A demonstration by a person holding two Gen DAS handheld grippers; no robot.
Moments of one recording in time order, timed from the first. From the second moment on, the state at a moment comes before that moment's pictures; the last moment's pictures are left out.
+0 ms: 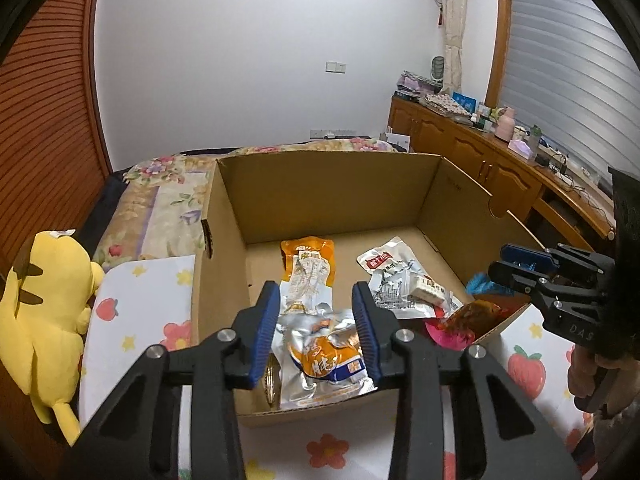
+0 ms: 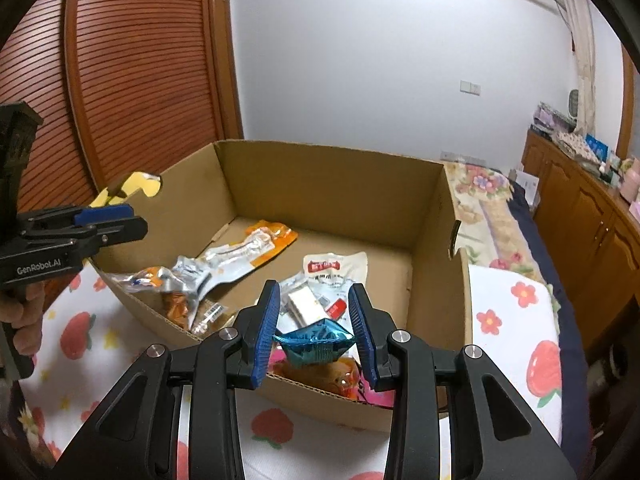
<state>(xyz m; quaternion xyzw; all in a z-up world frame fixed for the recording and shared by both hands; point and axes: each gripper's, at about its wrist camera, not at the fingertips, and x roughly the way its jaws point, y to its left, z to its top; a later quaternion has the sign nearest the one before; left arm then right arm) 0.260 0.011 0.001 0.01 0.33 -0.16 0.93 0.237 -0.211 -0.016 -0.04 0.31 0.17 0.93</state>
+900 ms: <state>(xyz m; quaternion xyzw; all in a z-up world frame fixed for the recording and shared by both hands) 0.153 -0.002 0.085 0.04 0.25 -0.14 0.96 0.137 -0.238 0.059 -0.01 0.24 0.16 0.96</state>
